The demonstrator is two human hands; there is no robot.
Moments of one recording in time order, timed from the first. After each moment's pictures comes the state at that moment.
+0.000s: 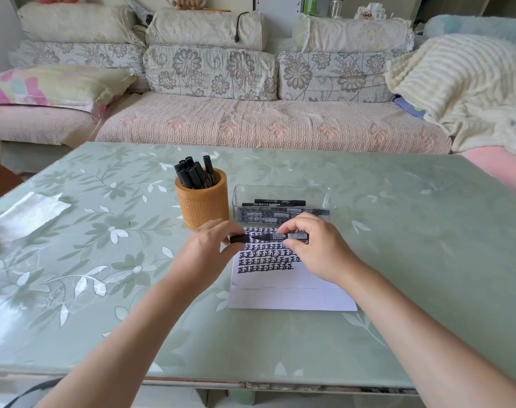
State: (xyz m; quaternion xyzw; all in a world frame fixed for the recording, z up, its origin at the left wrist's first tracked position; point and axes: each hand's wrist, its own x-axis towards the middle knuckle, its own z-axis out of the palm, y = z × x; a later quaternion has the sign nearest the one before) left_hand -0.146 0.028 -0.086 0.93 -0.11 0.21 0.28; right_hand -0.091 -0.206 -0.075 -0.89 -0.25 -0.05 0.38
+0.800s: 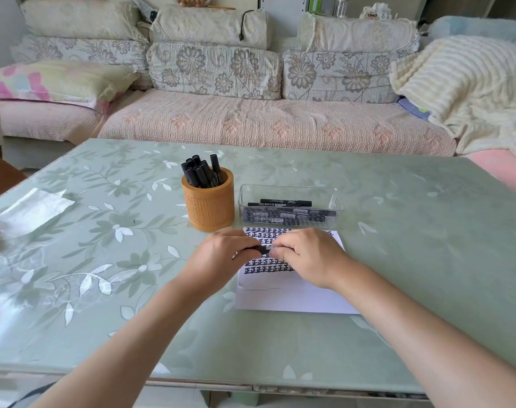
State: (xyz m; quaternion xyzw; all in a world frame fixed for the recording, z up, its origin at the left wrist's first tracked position) left_hand -0.145 0.024 -0.087 0.92 -0.19 0.19 0.29; right_hand -0.097 -0.184 -0.070 -0.92 -0.33 0.00 0.21
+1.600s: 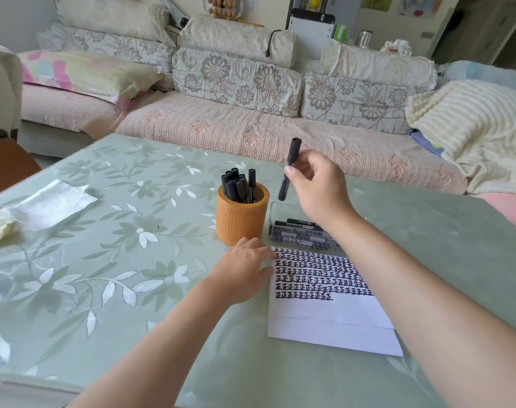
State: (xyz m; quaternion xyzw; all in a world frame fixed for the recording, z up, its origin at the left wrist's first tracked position) left_hand -0.117 0.053 -0.109 0.96 -0.12 0.09 0.24; right_hand -0.037 -0.084 0.018 -0.83 -0.24 -0.21 0.46
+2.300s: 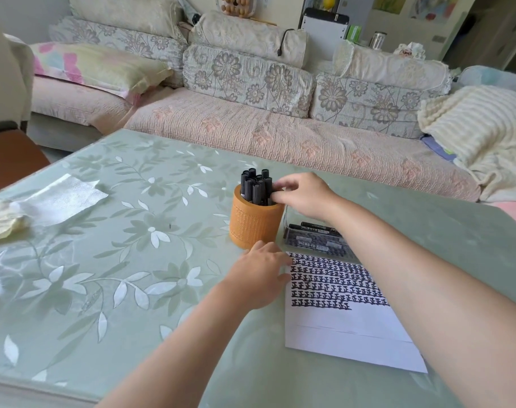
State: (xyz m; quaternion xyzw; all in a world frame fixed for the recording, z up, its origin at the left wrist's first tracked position) left_hand -0.115 0.053 -0.106 0.97 -0.11 0.07 0.22; right_hand 0.004 -0.047 -0.001 -0.92 -0.22 0.04 0.32
